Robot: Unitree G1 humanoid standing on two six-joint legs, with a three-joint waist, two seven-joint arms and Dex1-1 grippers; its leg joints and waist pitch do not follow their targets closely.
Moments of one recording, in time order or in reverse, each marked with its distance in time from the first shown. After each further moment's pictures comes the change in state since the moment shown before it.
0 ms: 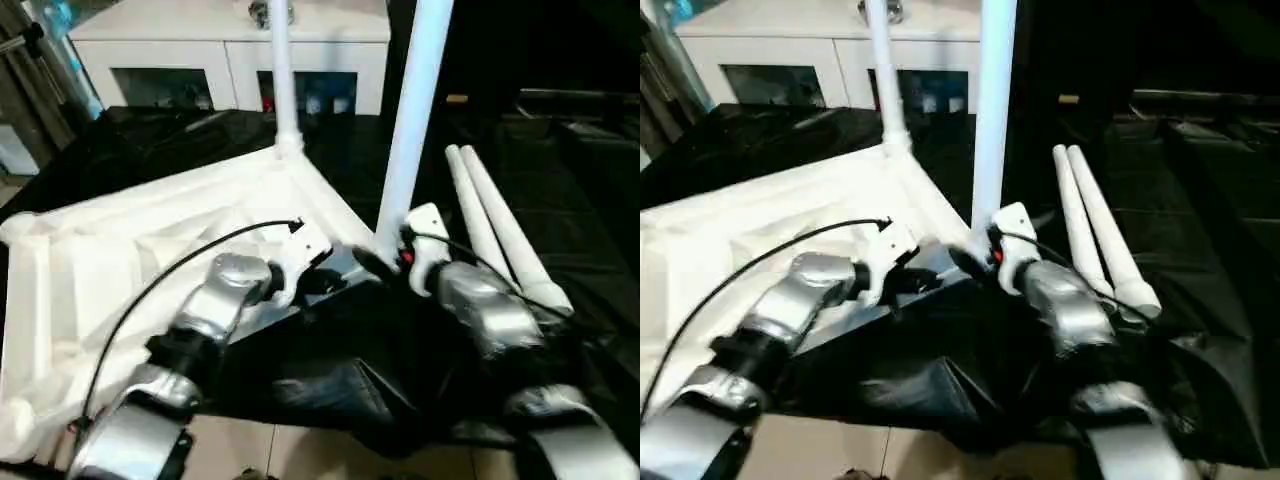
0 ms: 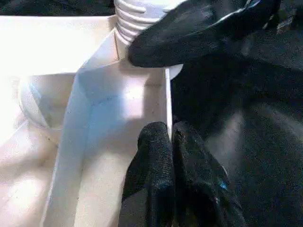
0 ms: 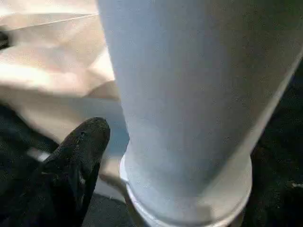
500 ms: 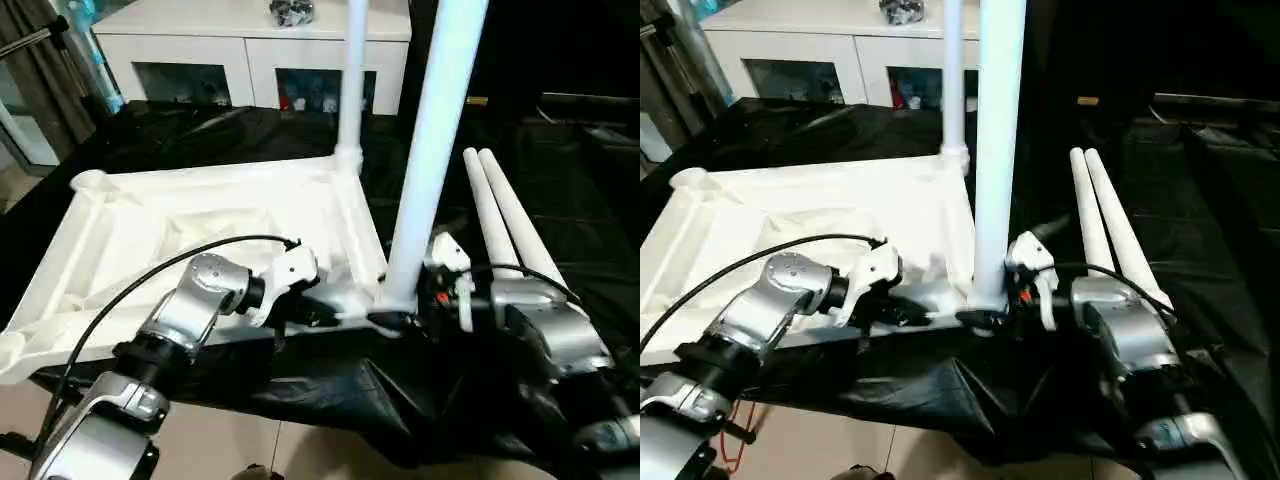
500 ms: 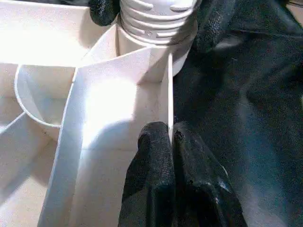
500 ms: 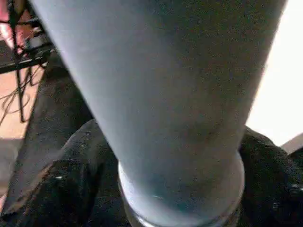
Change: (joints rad) left arm 0.050 0.108 -0.068 -0.094 -0.040 -0.041 -0.286; right arm 0.115 -0.206 0.105 -0.242 0.078 0.119 0.415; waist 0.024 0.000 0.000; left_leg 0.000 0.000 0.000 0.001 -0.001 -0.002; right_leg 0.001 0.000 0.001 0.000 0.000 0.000
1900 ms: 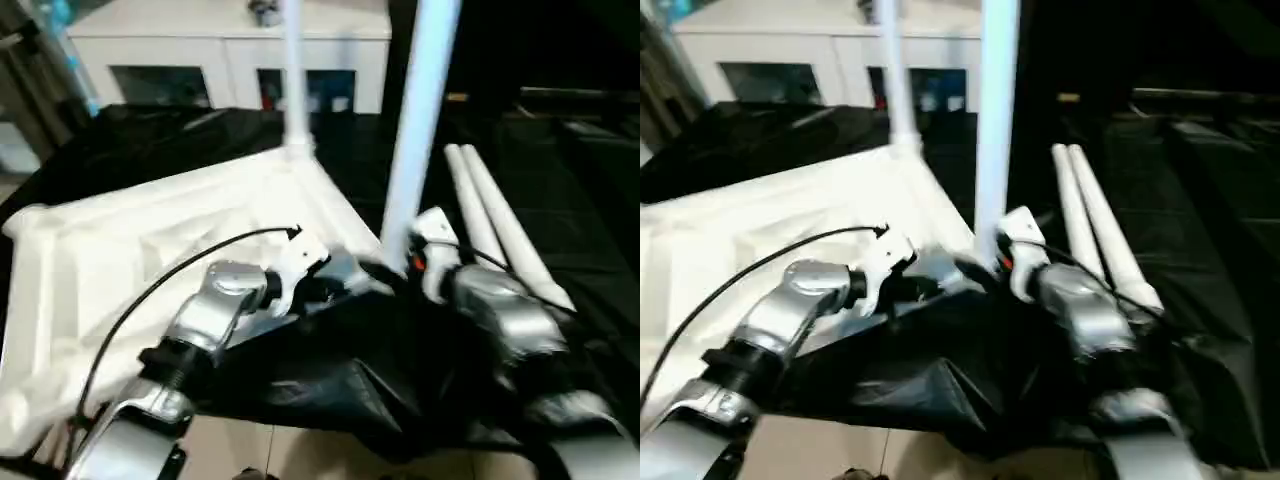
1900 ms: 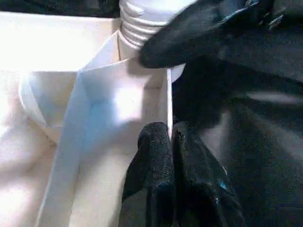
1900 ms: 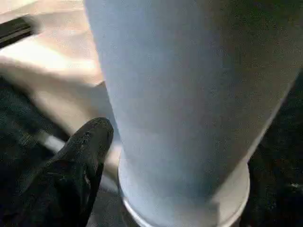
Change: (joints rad) left arm 0.008 -0.112 0.073 0.022 0.008 0.062 0.275; right arm -0.089 0.163 -0.084 0.200 -0.075 -0.110 -0.347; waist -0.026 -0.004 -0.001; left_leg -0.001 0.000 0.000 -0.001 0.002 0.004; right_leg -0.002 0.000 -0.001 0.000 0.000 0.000
